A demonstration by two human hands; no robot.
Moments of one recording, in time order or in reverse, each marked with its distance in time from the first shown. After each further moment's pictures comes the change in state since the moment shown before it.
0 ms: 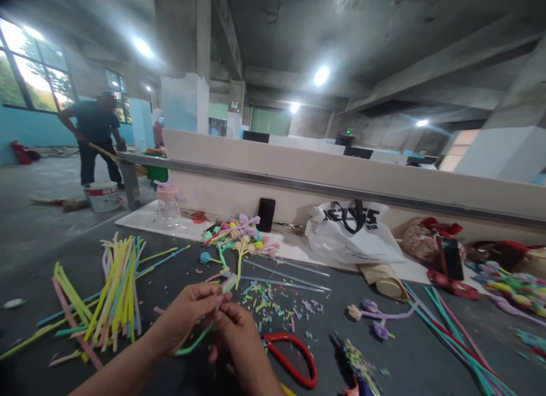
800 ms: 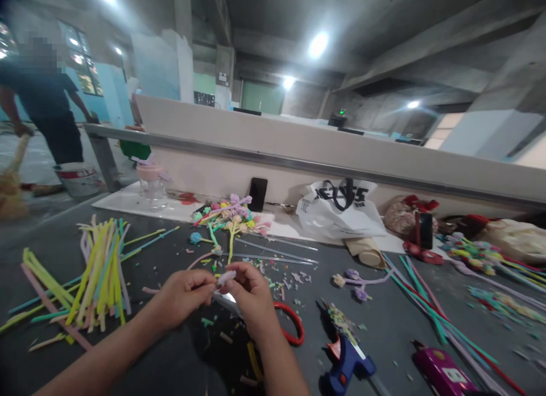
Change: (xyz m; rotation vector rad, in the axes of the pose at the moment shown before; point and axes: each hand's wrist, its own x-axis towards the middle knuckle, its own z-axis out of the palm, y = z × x) left_hand -0.012 0.013 0.004 0.619 -0.013 0.035; right_hand -0.010 -0.029 -0.020 -0.055 0.098 -0.294
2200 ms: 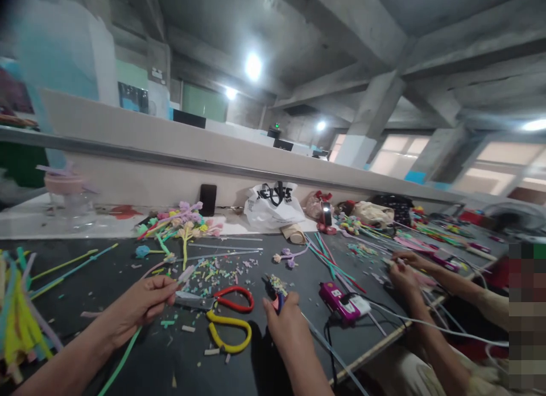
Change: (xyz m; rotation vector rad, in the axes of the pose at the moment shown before) left_hand 0.000 -0.021 0.009 -0.700 -0.276 -0.253; right_hand -0.125 -0.049 -0.094 -1.450 0.796 0.504
